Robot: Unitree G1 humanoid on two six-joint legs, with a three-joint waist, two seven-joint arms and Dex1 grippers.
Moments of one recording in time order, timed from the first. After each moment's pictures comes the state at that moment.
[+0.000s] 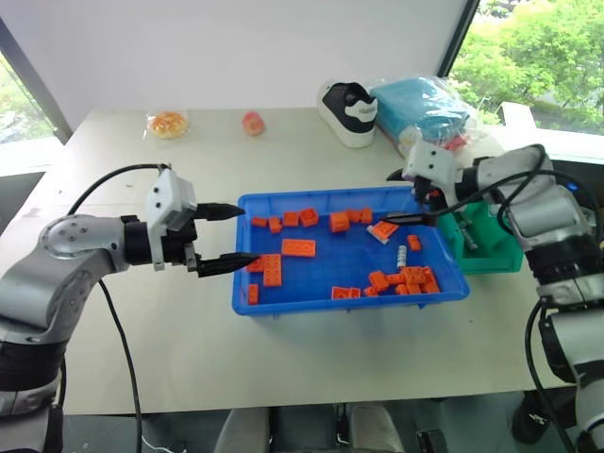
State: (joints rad) left arm -0.38 0.86 0.11 -0.35 -0.64 0.62 -1.05; right arm -1.00 -0.80 0.34 0.55 -0.01 -0.01 1.35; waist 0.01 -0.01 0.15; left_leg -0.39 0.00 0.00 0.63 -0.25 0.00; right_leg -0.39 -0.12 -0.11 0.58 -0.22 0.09
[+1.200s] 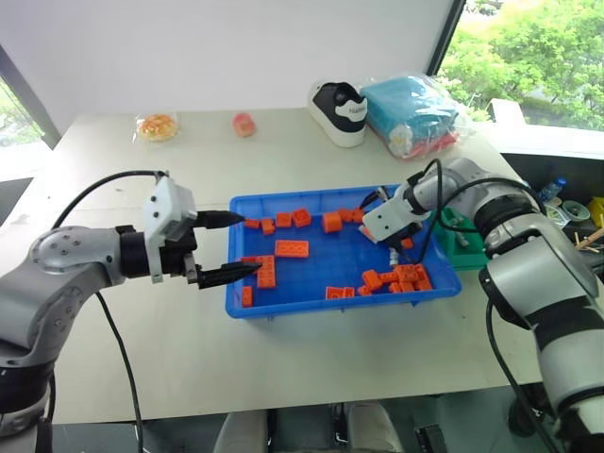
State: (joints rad) left arm -0.31 0.88 0.17 -0.49 -0.72 0.71 -0.96; right arm -1.29 -0.56 0.63 1.34 -0.66 -0.82 0.90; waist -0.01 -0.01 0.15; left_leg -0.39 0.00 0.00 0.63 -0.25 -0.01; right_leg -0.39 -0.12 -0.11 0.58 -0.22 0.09
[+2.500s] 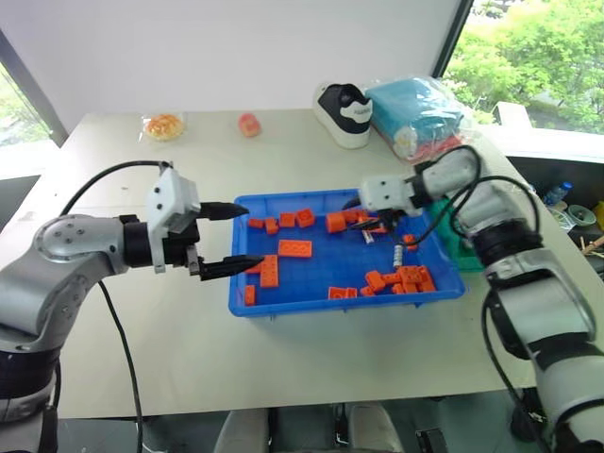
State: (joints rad) left arm -0.35 0.88 0.13 -0.44 -0.68 0.67 -0.99; right arm -1.03 -0.65 0.33 0.77 -0.14 -0.27 1.40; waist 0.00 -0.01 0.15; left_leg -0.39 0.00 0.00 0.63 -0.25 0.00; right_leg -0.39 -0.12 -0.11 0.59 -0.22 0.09
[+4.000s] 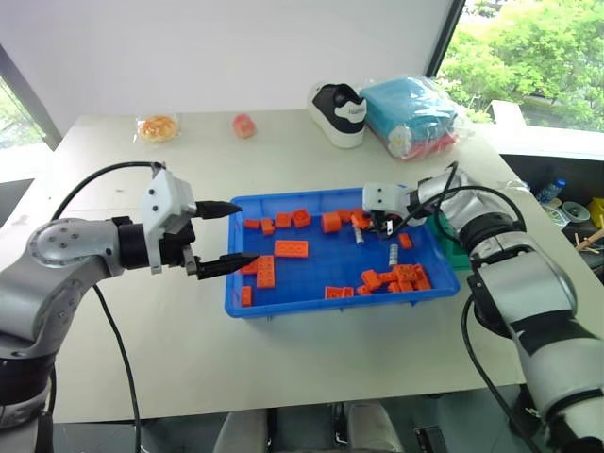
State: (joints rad) left arm -0.32 0.89 0.15 -0.45 -0.67 0.65 -0.96; right arm -1.20 -0.49 0.30 1.32 -0.34 -0.32 1.21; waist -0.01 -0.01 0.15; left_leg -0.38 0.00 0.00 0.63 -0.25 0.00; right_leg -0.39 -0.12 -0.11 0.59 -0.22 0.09
